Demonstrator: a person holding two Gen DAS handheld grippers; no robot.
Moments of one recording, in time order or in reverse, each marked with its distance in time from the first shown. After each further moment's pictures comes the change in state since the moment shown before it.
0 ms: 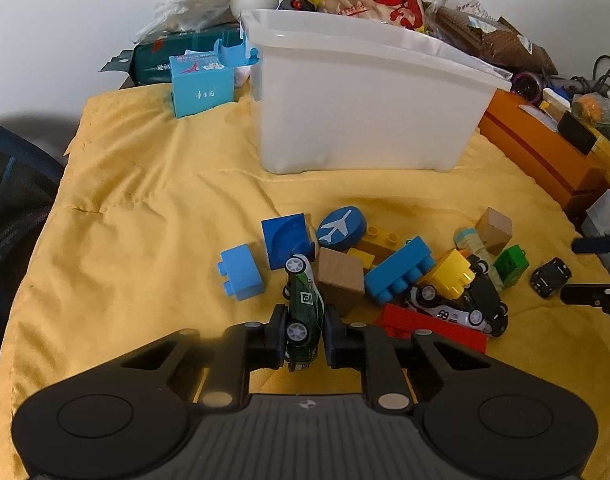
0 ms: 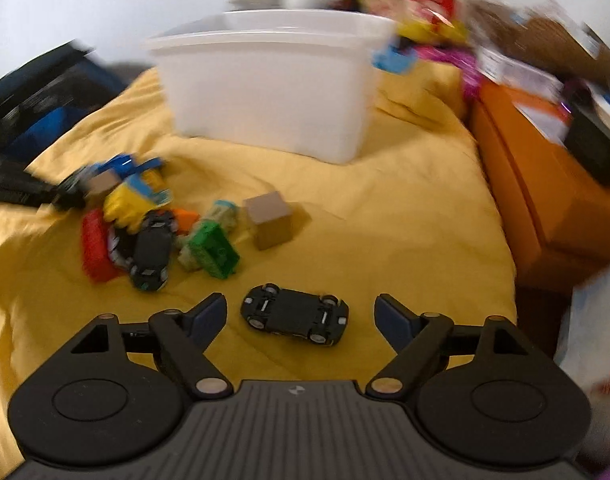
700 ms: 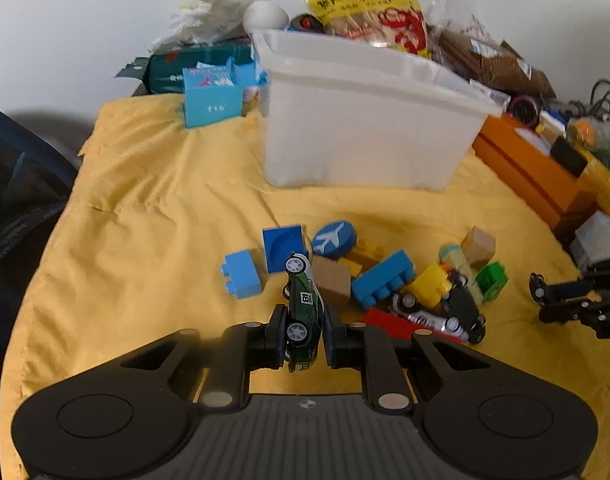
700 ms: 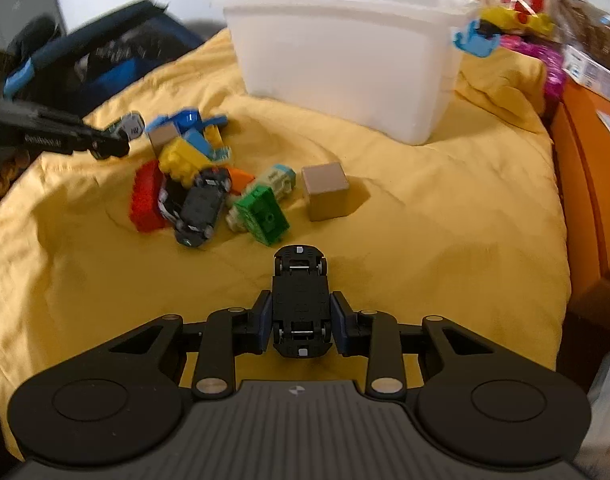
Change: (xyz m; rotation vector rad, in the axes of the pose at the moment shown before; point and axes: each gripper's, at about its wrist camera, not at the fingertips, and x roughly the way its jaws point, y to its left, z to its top) left arm -0.027 -0.002 -0.002 -0.057 -0.054 -0.001; right arm 0.006 -0.003 -0.004 -0.086 0.081 0.197
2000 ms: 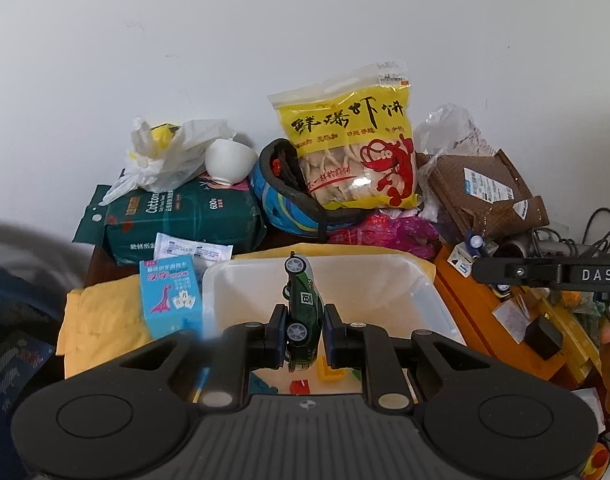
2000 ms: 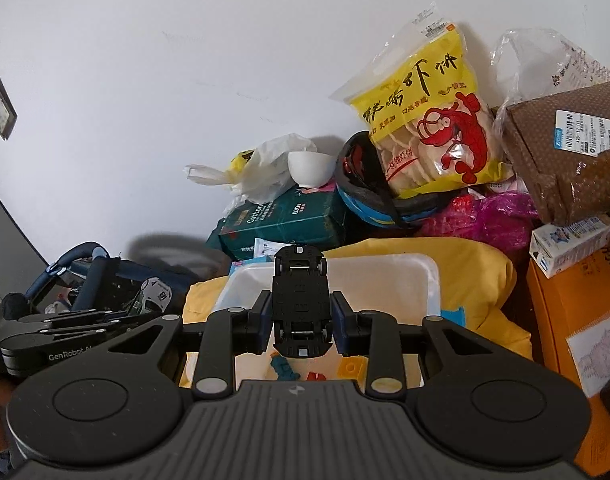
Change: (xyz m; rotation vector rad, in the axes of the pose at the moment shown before) left arm -0.004 -0.033 0.248 0.010 -0.085 -0.047; right arm -0.064 -0.076 0.246 0.411 -0.296 0.017
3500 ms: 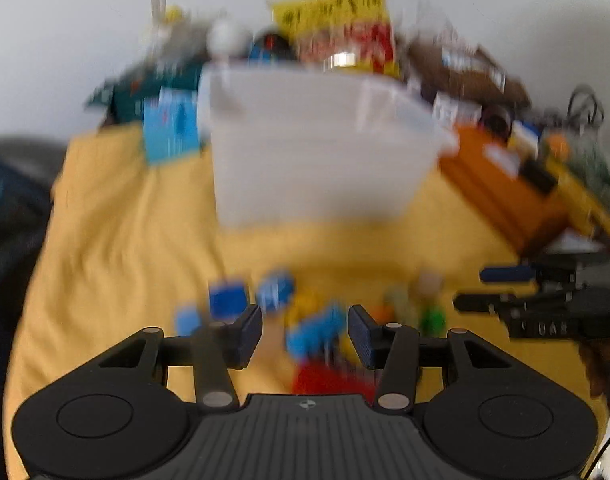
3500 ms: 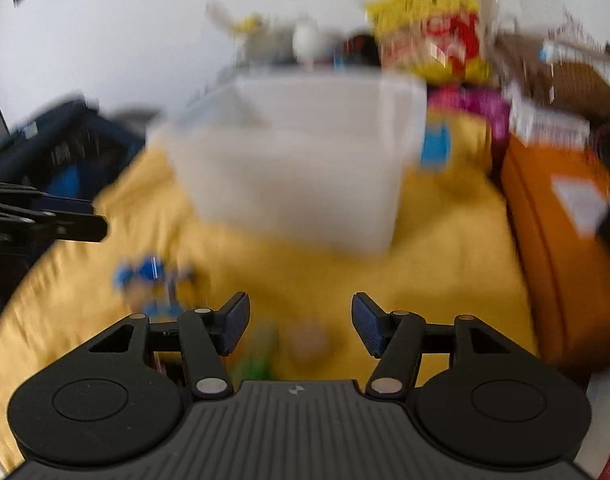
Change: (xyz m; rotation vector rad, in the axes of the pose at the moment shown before) left arm -0.021 -0.014 -0.215 0.024 0.142 0.015; right arm 0.004 0.004 -0.201 -0.250 0.160 -0.158
